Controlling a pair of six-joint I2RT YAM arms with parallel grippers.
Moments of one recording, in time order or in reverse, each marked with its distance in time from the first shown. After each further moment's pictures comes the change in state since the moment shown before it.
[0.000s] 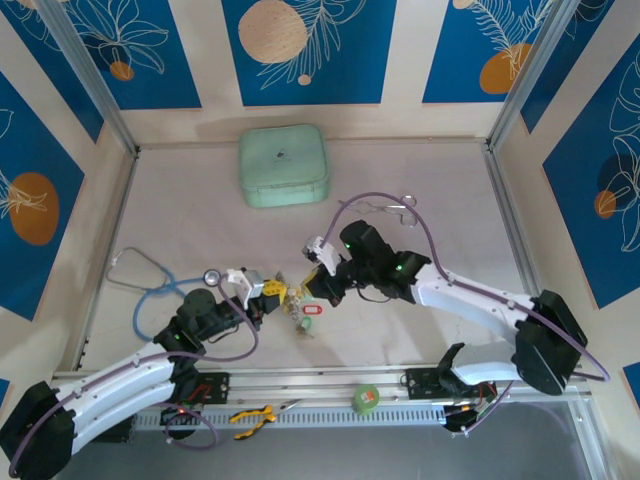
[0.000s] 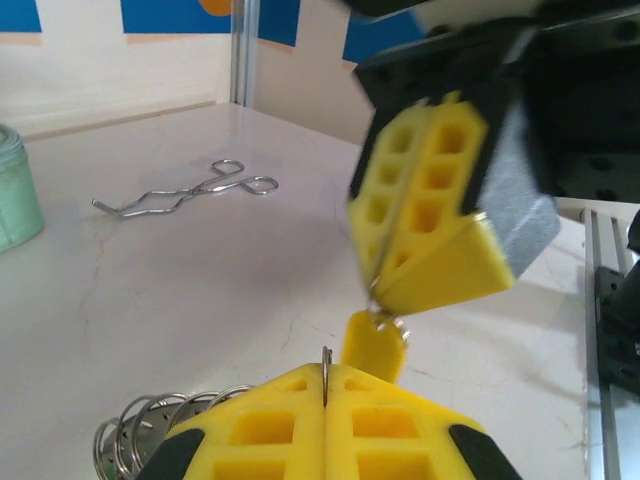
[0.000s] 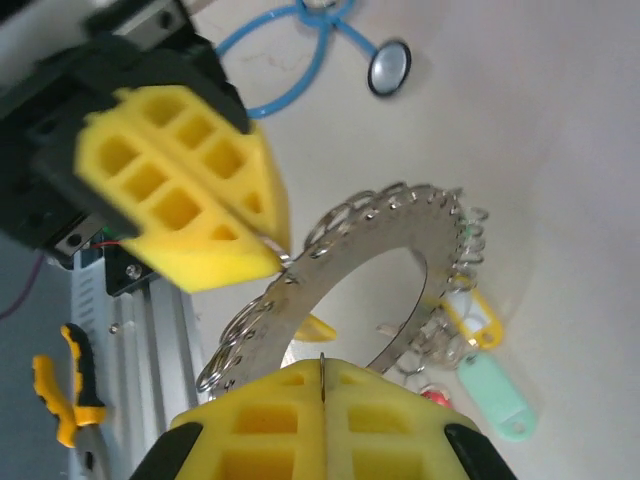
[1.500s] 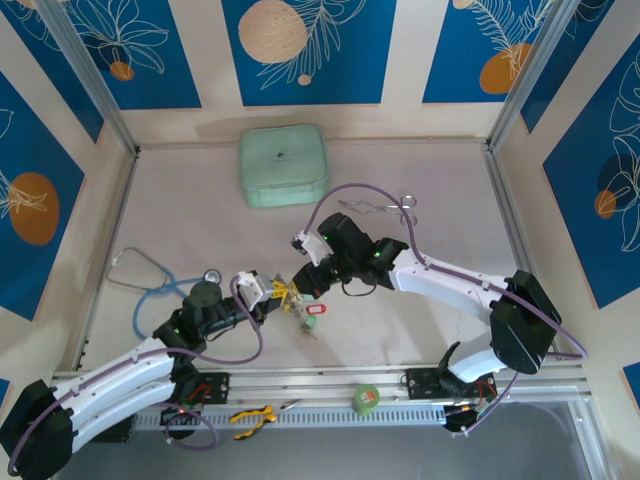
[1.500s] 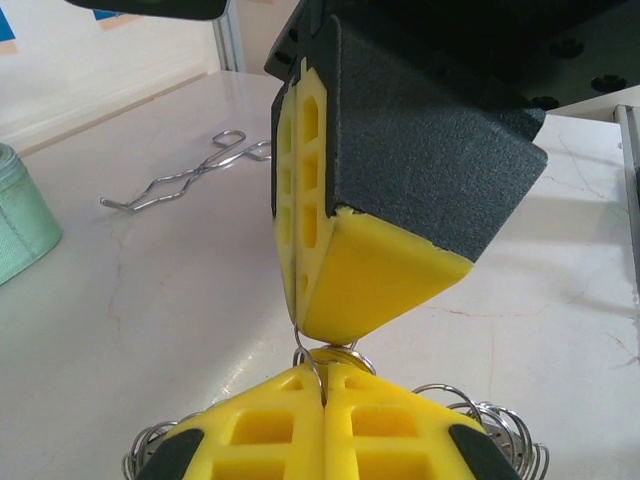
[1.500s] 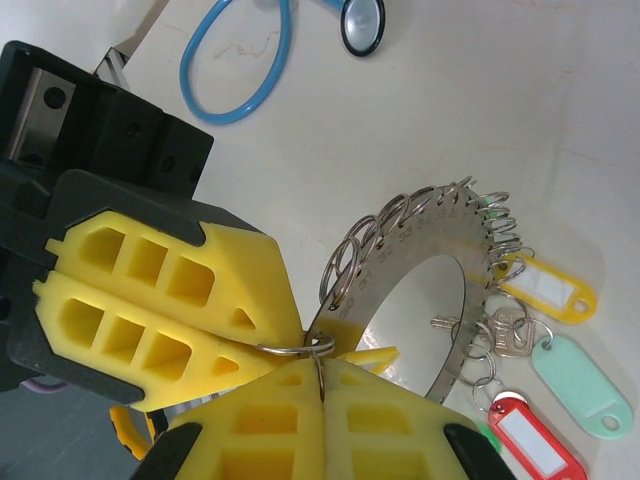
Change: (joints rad) left arm 0.001 0.027 0.073 -0.167 0.029 0.266; right arm 0.031 0.190 0.182 -0.134 0.018 0.340
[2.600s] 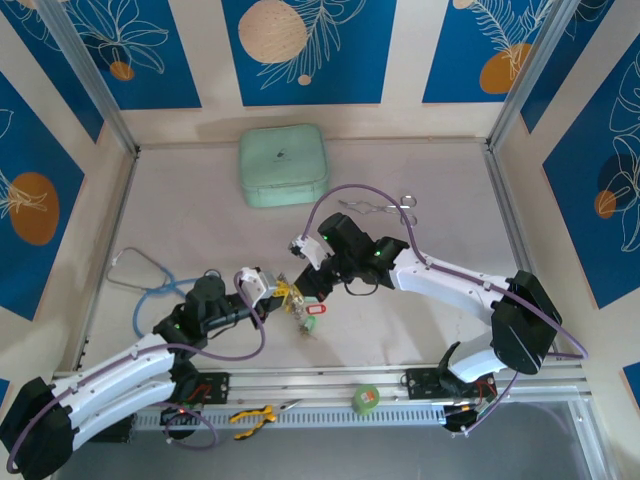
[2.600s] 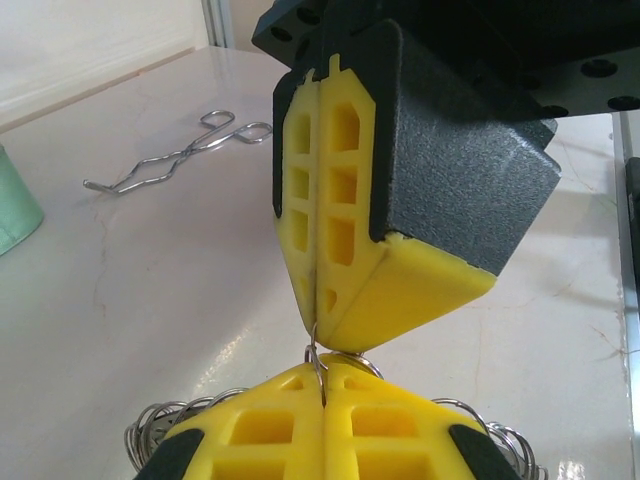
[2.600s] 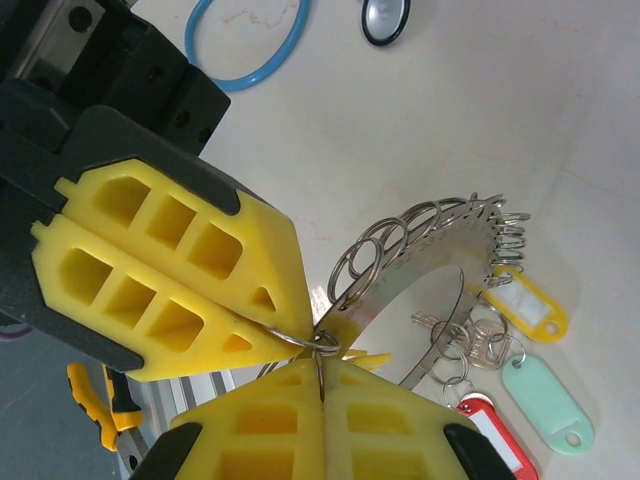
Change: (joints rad) left arm -0.002 0.025 0.060 -0.094 0.008 -0.010; right arm -0.001 -0.005 0.011 -0.046 -0.005 -0.172
